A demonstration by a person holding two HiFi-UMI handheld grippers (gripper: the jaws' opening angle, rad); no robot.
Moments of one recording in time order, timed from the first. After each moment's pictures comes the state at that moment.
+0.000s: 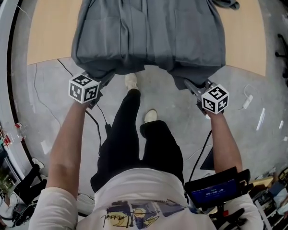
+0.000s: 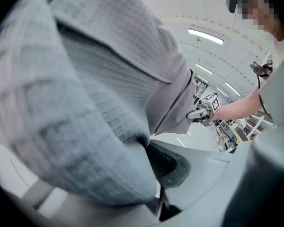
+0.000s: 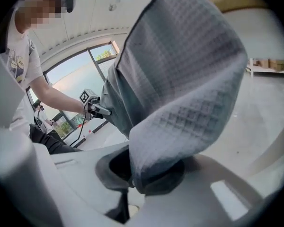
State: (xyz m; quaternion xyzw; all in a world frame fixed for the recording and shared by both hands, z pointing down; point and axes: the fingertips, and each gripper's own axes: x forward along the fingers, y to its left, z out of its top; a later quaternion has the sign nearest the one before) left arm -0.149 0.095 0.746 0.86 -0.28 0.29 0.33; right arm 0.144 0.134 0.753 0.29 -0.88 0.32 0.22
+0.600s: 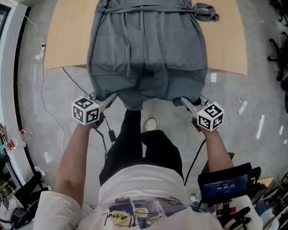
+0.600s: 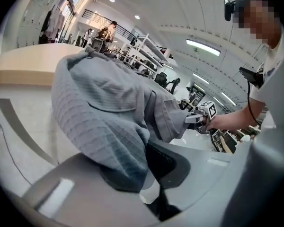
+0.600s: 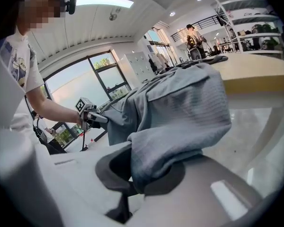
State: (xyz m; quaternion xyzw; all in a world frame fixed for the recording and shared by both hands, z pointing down) left arm -0.134 0.154 0.650 0.86 -0.28 0.24 0.34; right arm 0.140 0.177 0.653 0.31 -0.88 0.32 0.18
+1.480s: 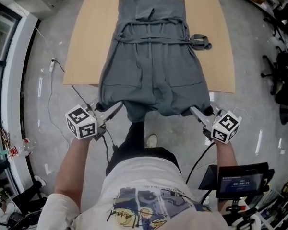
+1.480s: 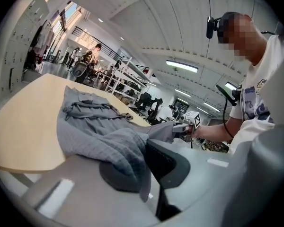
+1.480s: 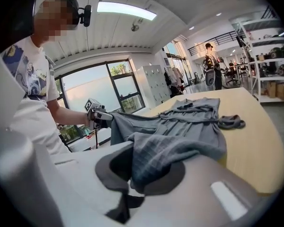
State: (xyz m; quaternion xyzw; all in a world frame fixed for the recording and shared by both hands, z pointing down) left arm -0.118 0.124 0.444 0.92 -0.24 0.12 0.27; right arm 0.133 0.143 0.460 0.28 -0.92 0.22 0.15
